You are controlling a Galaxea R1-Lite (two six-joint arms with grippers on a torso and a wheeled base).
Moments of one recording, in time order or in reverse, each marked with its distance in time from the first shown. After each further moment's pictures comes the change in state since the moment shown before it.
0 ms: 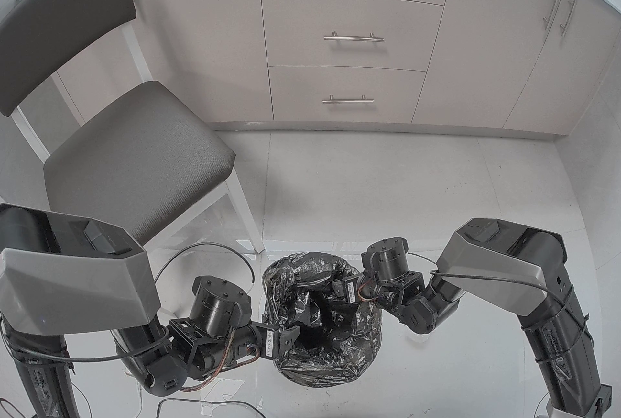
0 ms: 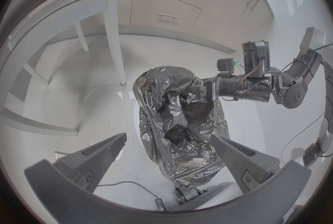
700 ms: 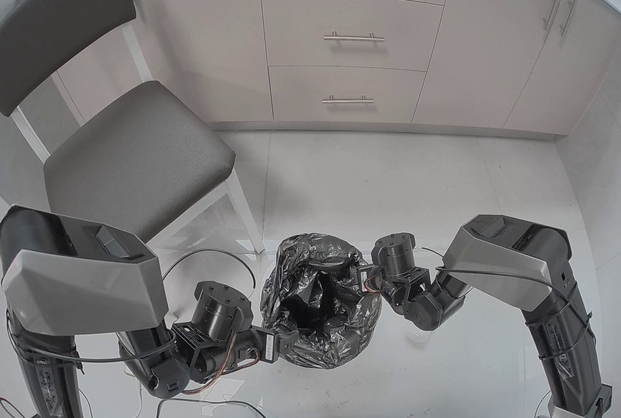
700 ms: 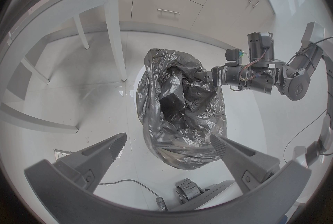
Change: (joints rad) left arm 0.001 0.039 0.010 -0.031 0.000 -0.001; right arm -0.024 -0.014 0.016 -0.036 -0.211 0.009
